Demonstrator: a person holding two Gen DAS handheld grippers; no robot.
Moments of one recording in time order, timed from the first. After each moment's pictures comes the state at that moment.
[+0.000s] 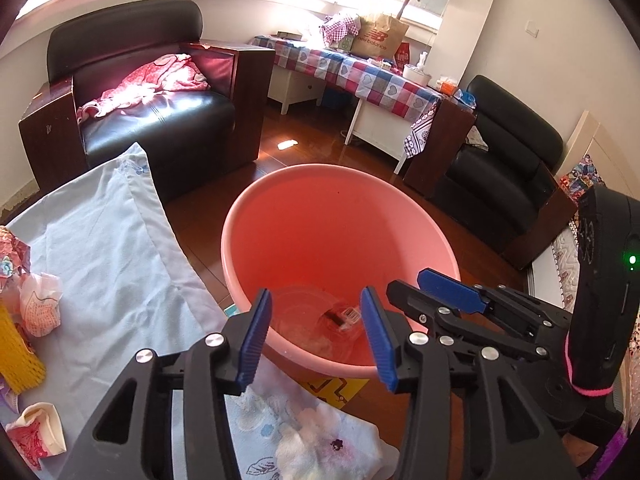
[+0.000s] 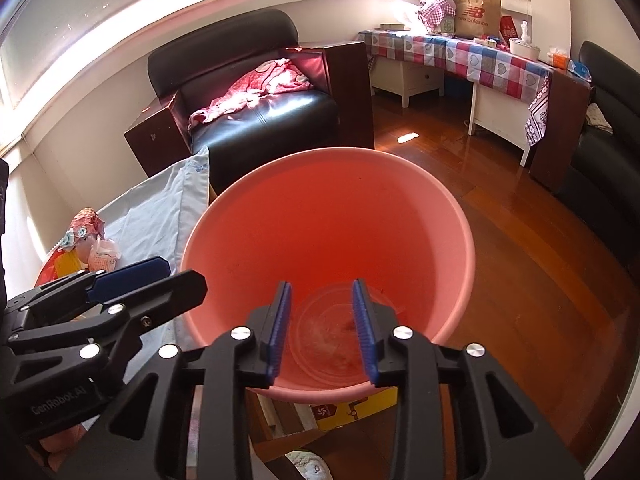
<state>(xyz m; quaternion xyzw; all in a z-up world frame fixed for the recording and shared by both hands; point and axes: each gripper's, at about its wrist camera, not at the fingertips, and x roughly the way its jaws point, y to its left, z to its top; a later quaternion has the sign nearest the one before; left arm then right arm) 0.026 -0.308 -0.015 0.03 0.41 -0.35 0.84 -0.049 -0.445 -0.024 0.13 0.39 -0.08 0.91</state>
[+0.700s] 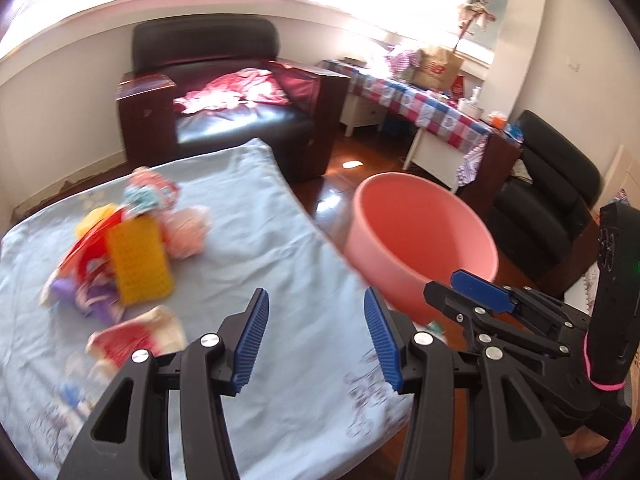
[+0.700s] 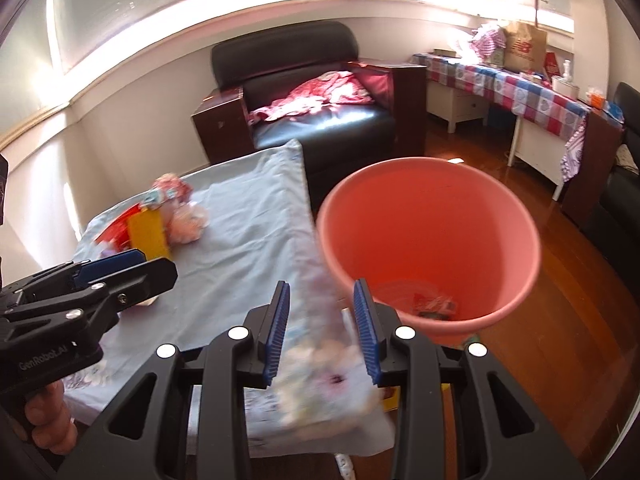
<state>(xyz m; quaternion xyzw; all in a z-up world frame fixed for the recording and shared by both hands) -0.036 -0.172 0.012 0.01 0.39 -0.24 0.89 -0.087 -0.337 0.003 0.08 0.37 0.00 0.93</state>
